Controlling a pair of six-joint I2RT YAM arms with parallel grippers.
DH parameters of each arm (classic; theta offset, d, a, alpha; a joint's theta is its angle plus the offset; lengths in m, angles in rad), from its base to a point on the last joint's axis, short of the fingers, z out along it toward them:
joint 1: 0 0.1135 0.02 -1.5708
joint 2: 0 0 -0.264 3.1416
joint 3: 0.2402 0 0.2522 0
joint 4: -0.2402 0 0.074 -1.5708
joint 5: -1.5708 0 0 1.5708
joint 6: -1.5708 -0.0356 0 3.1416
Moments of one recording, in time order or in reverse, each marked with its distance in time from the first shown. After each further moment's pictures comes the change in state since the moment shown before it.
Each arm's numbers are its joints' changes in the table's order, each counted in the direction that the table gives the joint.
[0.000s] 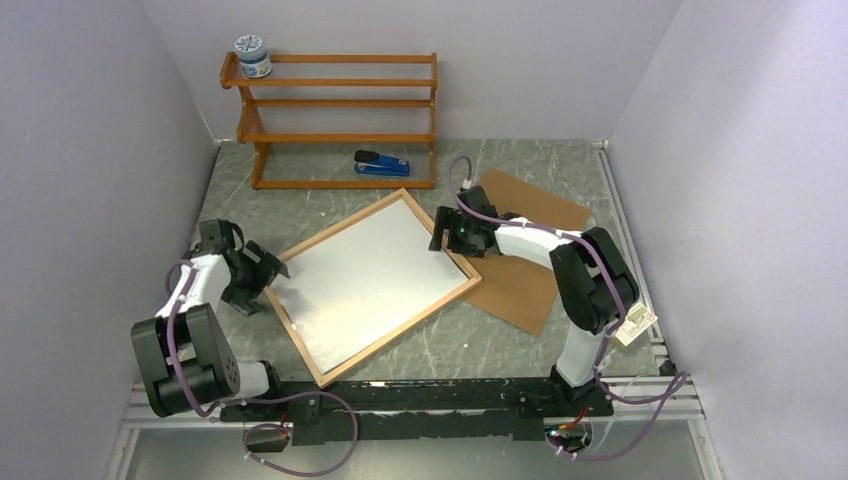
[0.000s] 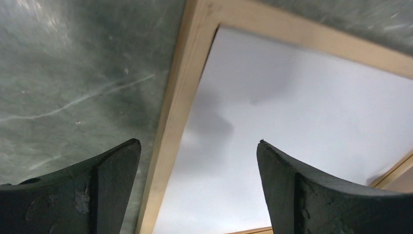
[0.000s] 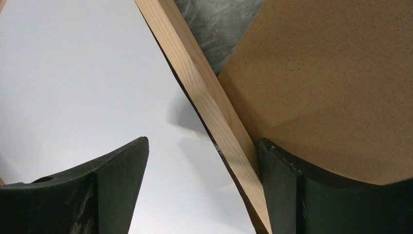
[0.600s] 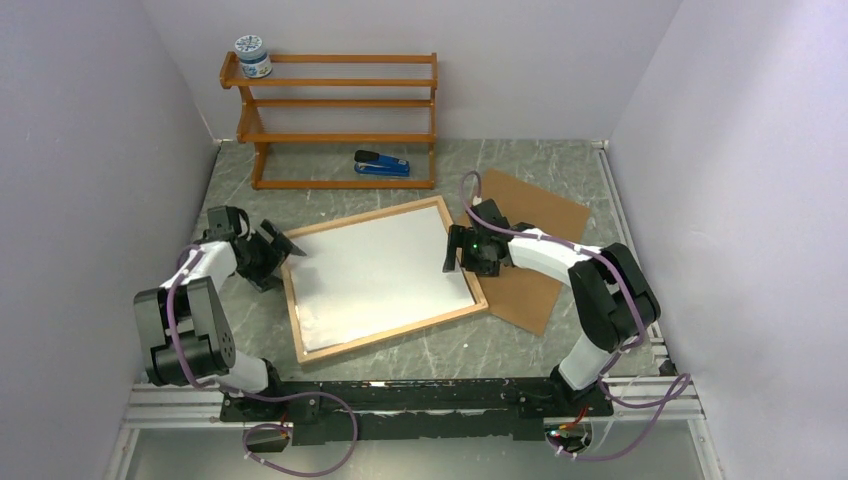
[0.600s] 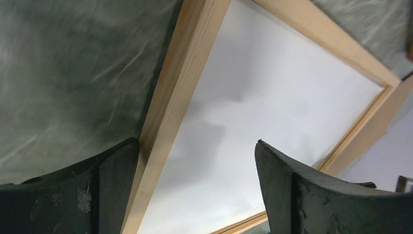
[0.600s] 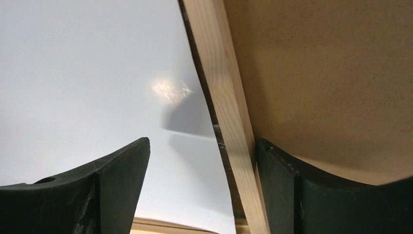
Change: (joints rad) left arm -0.053 0.108 -0.018 0.207 -0.243 -0.014; right arm -0.010 -0.140 -0.126 -0.128 0.011 0.021
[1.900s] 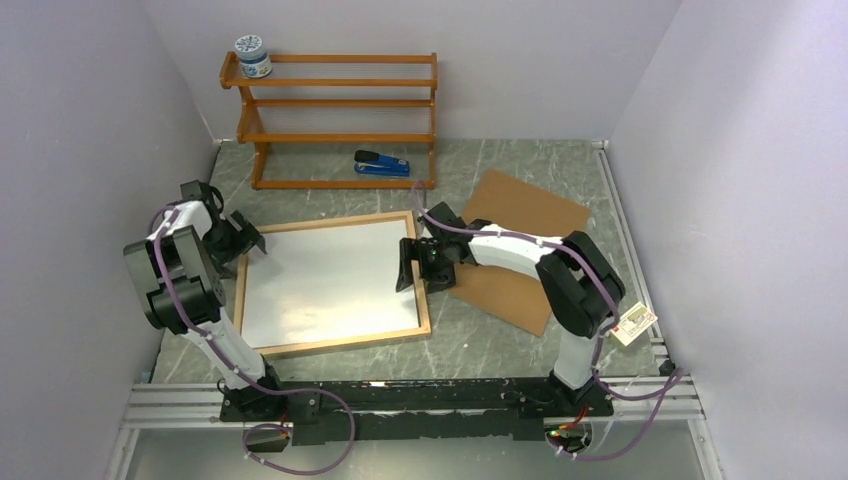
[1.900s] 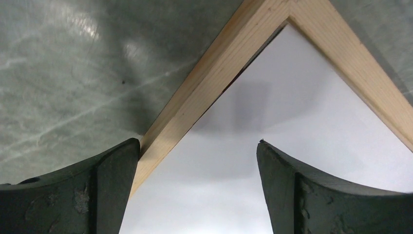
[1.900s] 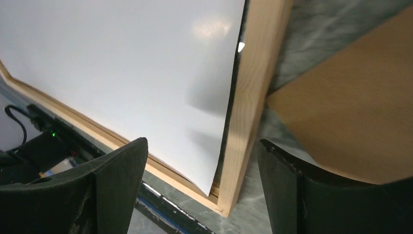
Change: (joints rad) left arm 0.142 0.359 0.439 -0.230 0.282 -0.242; right arm 0.196 0.185 0.204 -0.064 0.291 -0.053
